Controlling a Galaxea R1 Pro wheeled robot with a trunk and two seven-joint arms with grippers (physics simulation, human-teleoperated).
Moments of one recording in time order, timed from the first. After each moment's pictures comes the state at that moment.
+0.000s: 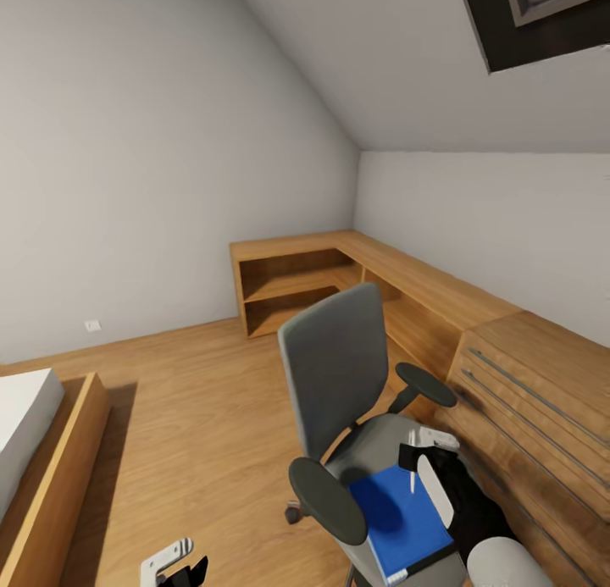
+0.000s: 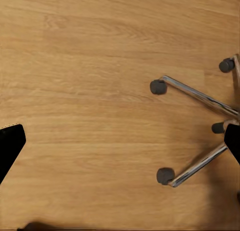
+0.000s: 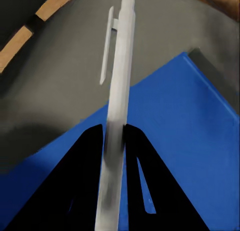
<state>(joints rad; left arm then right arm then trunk) 0.04 -0.02 0.07 -1.11 0.41 0.27 0.08 -0.53 0.01 -0.06 -0.79 -0.23 0.54 -0.26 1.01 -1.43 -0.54</state>
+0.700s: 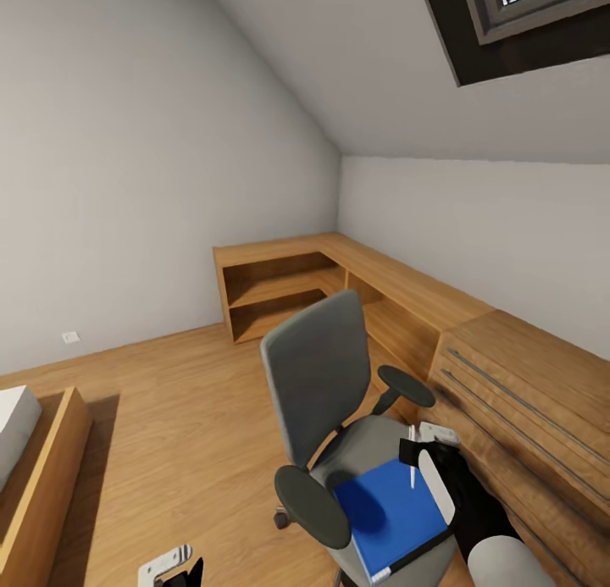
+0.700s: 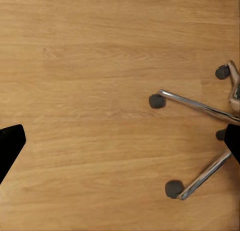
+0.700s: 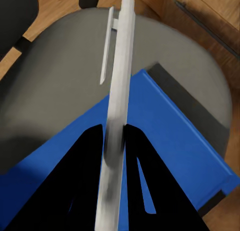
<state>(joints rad) 0.04 -0.02 0.06 -1.04 0.33 0.11 0.08 -0.53 0.01 -0.06 -0.84 -0.23 0.57 -0.26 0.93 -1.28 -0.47</state>
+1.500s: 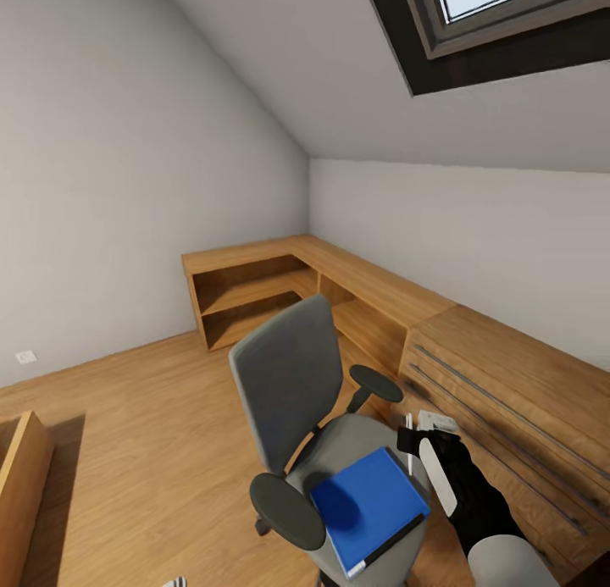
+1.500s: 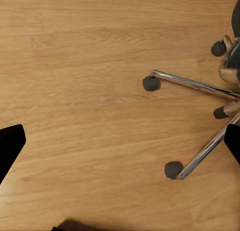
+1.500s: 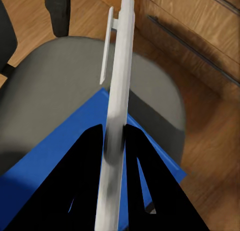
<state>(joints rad) 0.04 -0.02 0.07 -0.86 0.33 -0.03 0.07 -0.52 0.01 -0.06 -0.96 -0.24 0.65 -0.26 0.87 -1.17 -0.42</state>
